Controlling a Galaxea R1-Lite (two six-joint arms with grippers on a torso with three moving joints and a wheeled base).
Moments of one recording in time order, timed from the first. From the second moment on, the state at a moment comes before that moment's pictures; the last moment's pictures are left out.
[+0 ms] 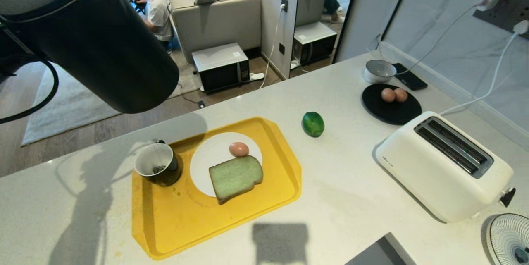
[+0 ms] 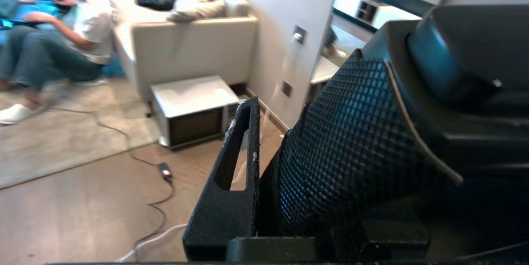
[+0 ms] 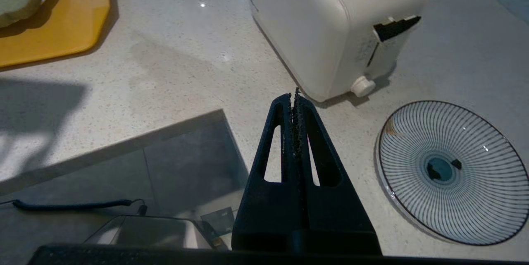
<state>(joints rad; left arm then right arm) 0.24 1.47 -0.94 -0.99 -0.37 -0.28 -0.01 0.00 0.00 0.00 0.01 -0.02</state>
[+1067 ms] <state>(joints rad) 0.35 1.49 -0.83 -0.98 -0.38 -0.28 -0.01 0.00 0.00 0.00 0.01 -0.02</state>
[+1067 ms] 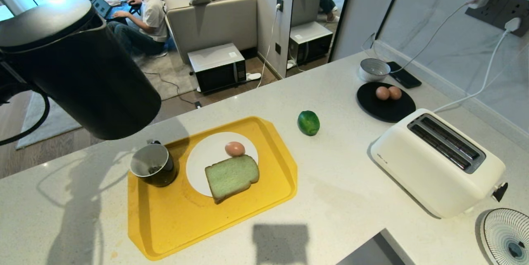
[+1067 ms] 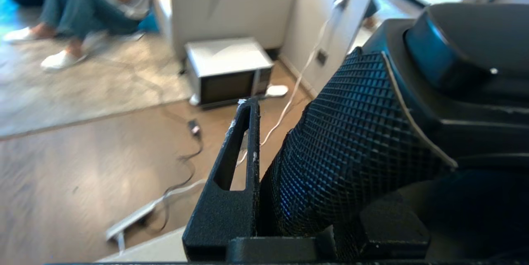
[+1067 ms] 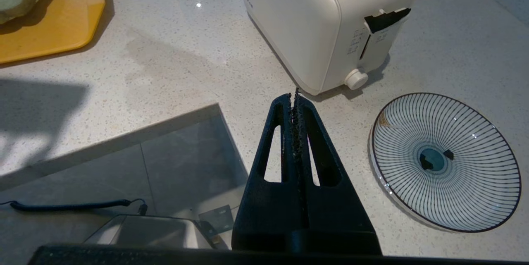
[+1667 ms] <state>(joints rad) 0.50 1.51 -0.76 -0.99 -0.45 -0.18 -0.01 0.00 0.00 0.00 0.01 -0.02</state>
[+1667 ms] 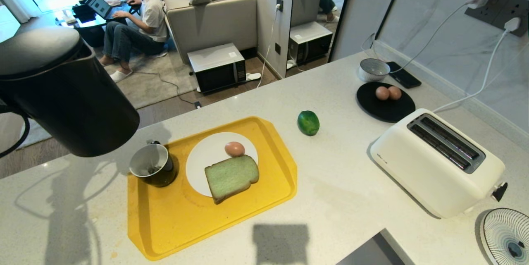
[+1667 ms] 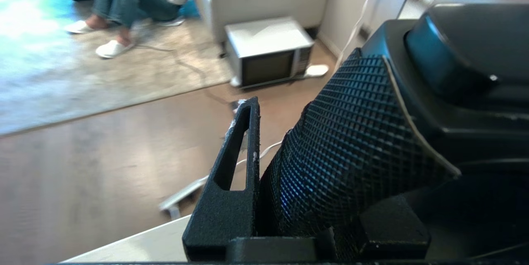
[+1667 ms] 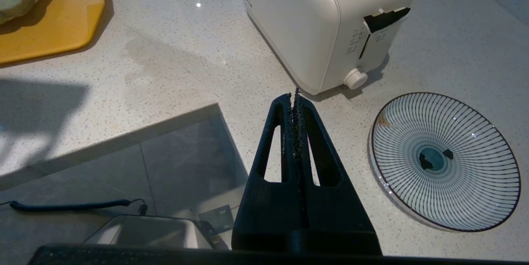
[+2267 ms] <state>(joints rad) 0.55 1.58 -0.76 -0.99 -0.47 0.06 -0.01 0.00 0.00 0.00 0.01 -0.02</state>
